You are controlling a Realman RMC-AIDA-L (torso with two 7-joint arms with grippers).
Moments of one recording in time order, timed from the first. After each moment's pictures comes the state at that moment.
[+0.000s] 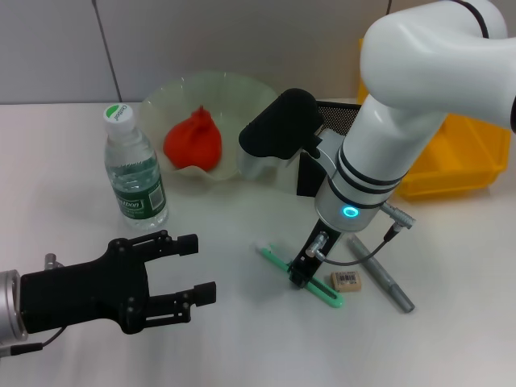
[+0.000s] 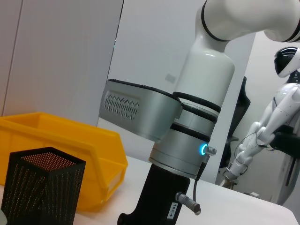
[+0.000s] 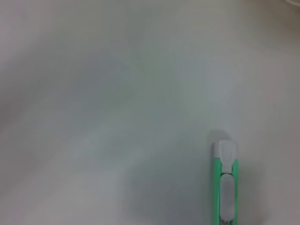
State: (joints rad) left arm -0.41 -2.05 0.77 0.56 1.82 1.74 -1.19; right arm 1.16 2.09 -1.82 -0.57 -2.34 -1.18 2.75
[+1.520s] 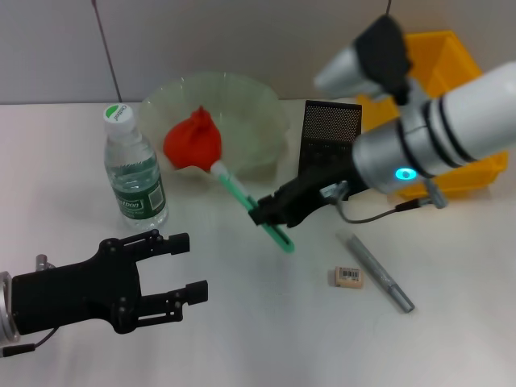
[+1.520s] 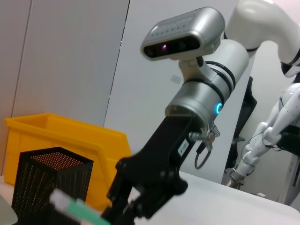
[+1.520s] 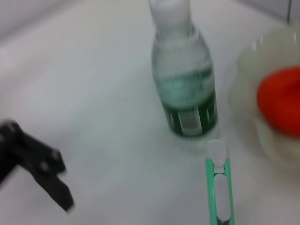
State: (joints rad) left arm -0.39 -2.04 0.76 0.56 1.82 1.74 -1.18; right arm 0.77 2.08 -1.40 -0.98 -2.13 -1.22 2.29
